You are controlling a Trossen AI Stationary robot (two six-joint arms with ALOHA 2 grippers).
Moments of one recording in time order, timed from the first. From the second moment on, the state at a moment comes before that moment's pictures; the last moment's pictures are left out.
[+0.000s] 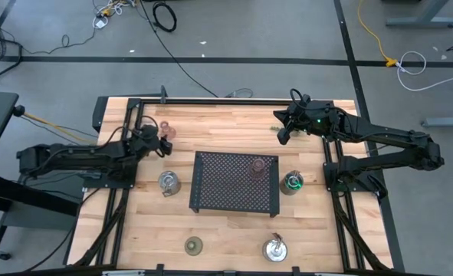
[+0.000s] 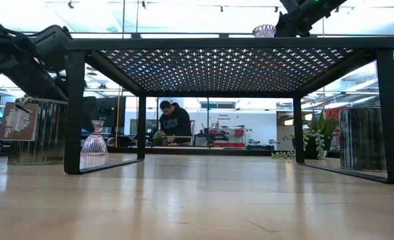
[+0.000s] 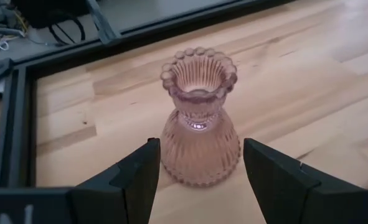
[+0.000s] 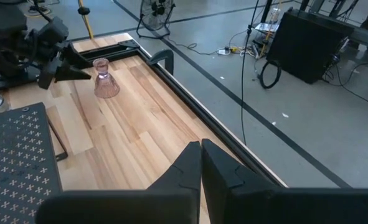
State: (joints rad) left arm 0.33 0.80 0.15 -0.12 -0.70 -0.52; right arm -0.26 0.98 0.93 -0.38 0.32 0.07
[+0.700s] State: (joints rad) left arm 0.50 1.00 0.15 0.23 -0.52 -0.35; right arm -0.26 0.98 0.93 -0.38 0.32 0.09
